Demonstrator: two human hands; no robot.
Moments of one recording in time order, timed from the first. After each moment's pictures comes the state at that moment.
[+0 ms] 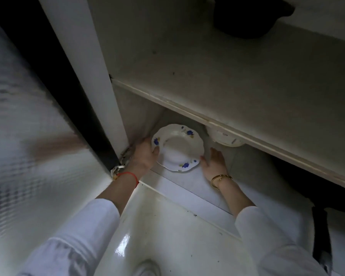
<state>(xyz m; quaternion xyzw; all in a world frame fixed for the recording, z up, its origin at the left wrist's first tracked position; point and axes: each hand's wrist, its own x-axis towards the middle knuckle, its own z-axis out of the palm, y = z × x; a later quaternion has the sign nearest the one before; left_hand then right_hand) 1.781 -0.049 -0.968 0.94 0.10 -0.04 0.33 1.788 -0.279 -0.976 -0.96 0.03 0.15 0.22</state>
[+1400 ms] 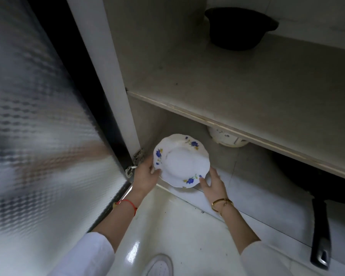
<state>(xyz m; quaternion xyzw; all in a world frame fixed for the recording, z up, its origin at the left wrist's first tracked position) 1.689 -0.047 -0.944 0.85 0.14 -0.02 0.52 1.700 -0.268 -0.967 -0.88 0.06 0.13 0.46</state>
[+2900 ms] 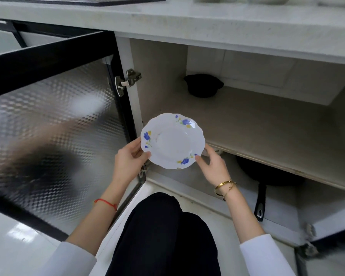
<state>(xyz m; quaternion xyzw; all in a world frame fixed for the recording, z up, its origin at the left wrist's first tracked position) 1.537 -0.039 -0.687 0.79 0.06 0.15 0.59 1.560 -0.288 -0.685 -0.86 -0.07 -0.02 0.51</state>
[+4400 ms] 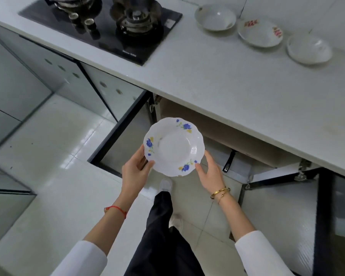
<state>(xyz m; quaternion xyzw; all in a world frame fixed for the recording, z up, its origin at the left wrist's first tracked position) 1.353 -0.037 -0.305 0.79 0.18 0.02 0.59 1.397 -0.269 -0.332 -0.87 0.00 0.14 0.48</state>
